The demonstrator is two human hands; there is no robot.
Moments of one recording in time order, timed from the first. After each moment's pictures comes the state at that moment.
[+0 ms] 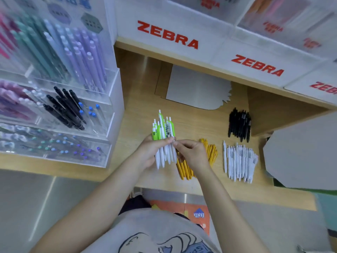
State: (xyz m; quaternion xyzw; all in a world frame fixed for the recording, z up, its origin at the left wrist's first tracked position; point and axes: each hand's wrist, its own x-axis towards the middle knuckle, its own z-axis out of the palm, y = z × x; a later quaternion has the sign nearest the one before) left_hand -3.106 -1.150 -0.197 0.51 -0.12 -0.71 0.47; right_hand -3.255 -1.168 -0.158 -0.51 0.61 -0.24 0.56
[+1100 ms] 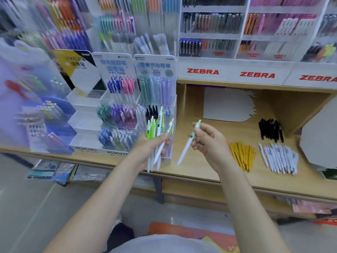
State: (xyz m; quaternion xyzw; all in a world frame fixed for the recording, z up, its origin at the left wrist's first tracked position) left_hand -2.990 -0.925 -0.007 0.59 -0.27 -0.54 0.53; right_hand -3.178 -0.993 -0.021 -0.45 0.39 -0.43 0.68
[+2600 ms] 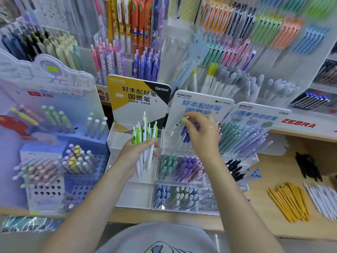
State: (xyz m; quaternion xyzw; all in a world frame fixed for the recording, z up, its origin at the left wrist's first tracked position) left_hand -2.564 -1.074 -0.059 0.55 -0.24 -0.59 0.54; right_hand -2.750 -1.154 -0.011 -0.72 0.51 -0.44 0.18
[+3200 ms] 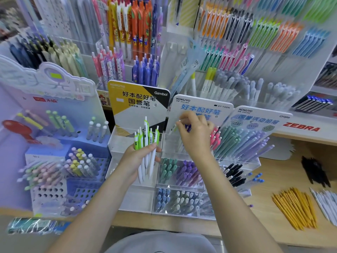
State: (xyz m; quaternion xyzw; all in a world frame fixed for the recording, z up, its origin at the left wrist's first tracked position) left_hand -2.576 -1.066 -0.048 0.54 -0.23 -0.59 0.55; right_hand -2.735 -1.159 -0.010 -0.76 0.51 -0.39 0.10
